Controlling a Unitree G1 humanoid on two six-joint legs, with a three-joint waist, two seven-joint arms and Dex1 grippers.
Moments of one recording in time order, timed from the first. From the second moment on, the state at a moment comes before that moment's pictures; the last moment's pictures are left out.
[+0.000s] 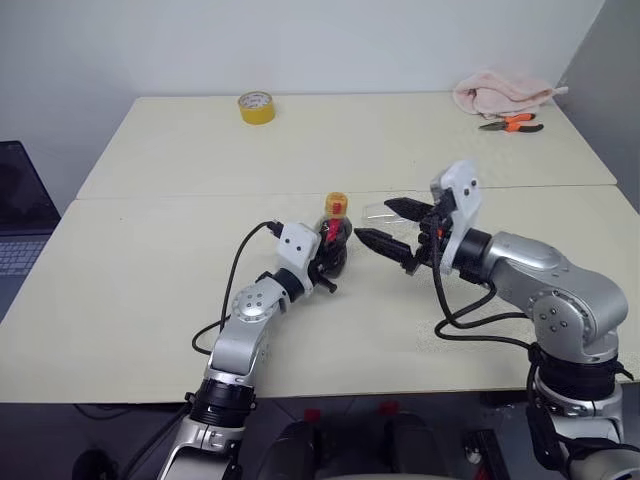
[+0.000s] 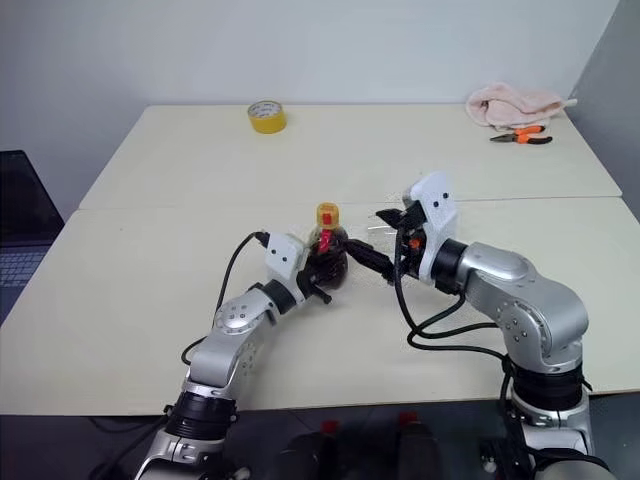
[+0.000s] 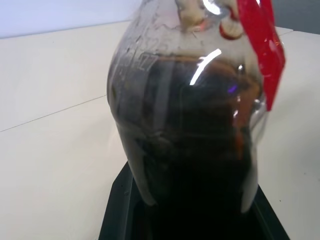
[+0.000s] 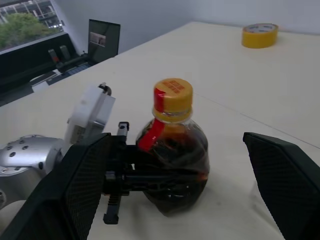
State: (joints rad) left arm -0.33 0.17 -0.12 -0.03 -0.14 0.25 -0.45; right arm -0.55 -0.38 -0.05 -0.54 0.64 1.05 0.48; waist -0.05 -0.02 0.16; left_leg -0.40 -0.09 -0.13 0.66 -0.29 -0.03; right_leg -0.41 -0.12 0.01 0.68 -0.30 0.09
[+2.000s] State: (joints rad) left arm -0.32 0.15 -0.13 -0.03 -0.12 0.23 -0.44; right arm -0.79 -0.11 0.04 -0.11 0.43 0.95 0.31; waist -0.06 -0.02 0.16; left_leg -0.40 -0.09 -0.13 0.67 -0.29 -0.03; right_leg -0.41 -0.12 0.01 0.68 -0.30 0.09
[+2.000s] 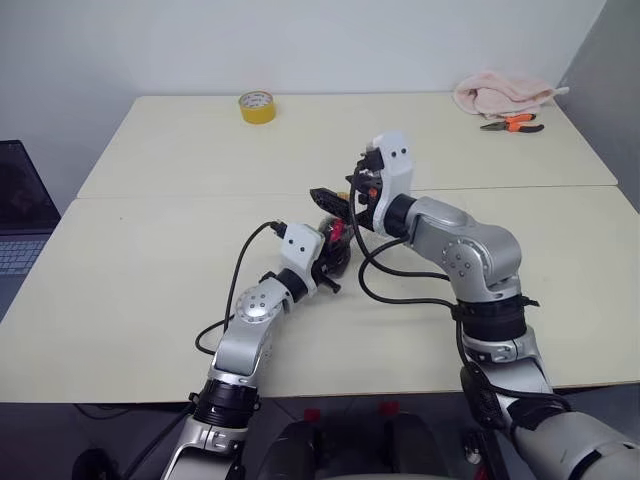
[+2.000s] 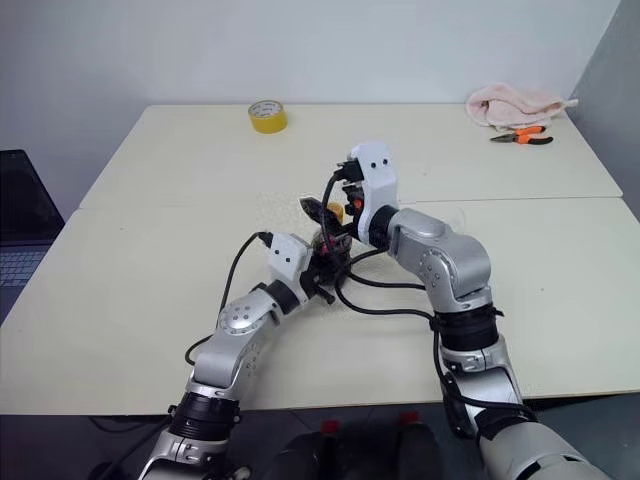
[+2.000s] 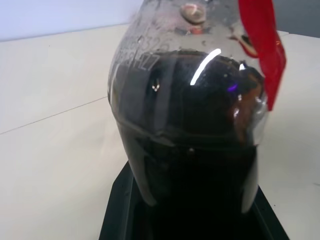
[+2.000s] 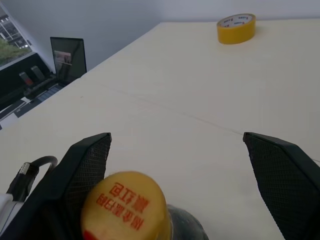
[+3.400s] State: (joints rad) left arm -0.37 0.20 0.11 0.03 -0.19 0.18 -0.36; right arm -0.71 -0.24 -0.10 -0.19 0.53 0.90 0.34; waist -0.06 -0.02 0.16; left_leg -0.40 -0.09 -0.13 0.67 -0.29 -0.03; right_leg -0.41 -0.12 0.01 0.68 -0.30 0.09
